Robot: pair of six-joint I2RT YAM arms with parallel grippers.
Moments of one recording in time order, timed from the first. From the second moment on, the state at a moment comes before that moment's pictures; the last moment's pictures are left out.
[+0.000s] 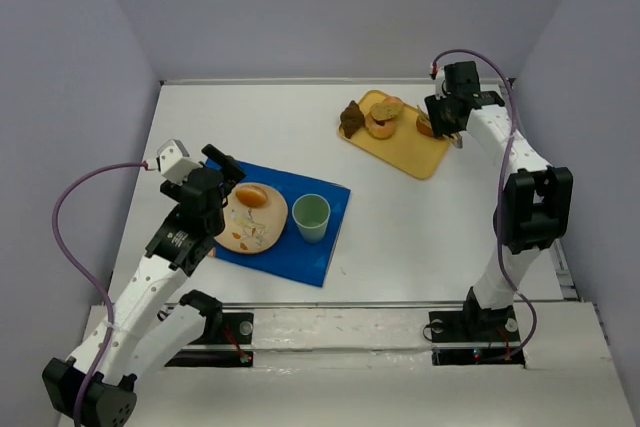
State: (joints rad) left arm -0.44 0.74 0.71 -0.33 -0.69 -0.78; right arm 0.12 1.83 1.62 -0.68 0.18 -0.17
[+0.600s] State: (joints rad) left arm -0.44 0.76 0.71 -0.32 -0.69 -0.78; right arm 0.12 1.86 1.64 -0.68 0.11 -0.26
